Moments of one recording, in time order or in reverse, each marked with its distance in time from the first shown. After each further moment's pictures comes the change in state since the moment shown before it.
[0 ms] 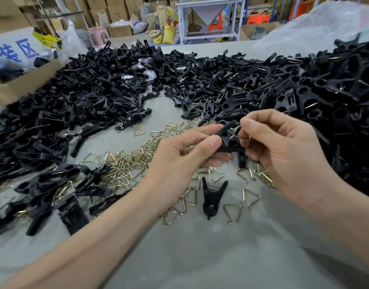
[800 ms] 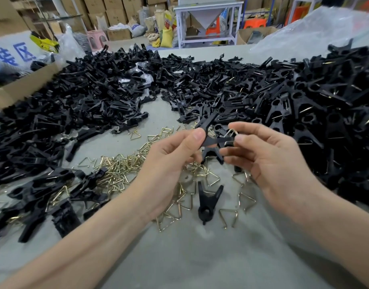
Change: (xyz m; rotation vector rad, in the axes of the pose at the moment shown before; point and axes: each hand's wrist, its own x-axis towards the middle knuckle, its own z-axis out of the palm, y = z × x) left_hand 0.002 0.002 -0.008 -0.003 0.060 -0.106; right_hand 0.002 0.011 0.003 0.205 0.086 0.194
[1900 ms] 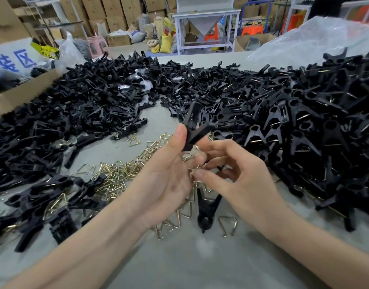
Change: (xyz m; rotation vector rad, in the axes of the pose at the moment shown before) left_hand 0.000 0.003 -0.004 -0.561 -0.280 -0.147; right_hand -0.014 0.022 0.010 -0.599 -0.257 -0.333
